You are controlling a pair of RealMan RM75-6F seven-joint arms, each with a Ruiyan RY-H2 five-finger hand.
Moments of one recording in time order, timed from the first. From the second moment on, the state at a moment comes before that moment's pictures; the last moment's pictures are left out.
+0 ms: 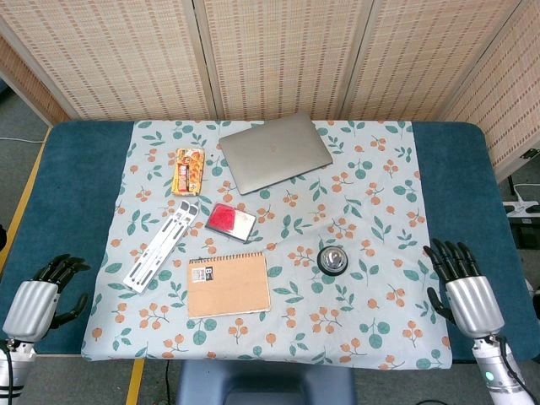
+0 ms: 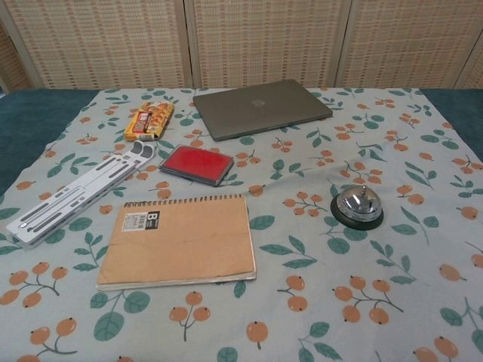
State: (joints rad) left arm -0.15 -1.18 -0.01 -1.49 1.60 1.49 -0.11; right arm 0.12 -1.26 0.01 -1.44 -1.68 1.52 -0.11
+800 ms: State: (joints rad) left arm -0.13 -1.16 -0.02 -1.51 1.60 1.52 -0.14; right arm 0.57 -1.65 0.05 -1.05 -1.73 1.01 0.09
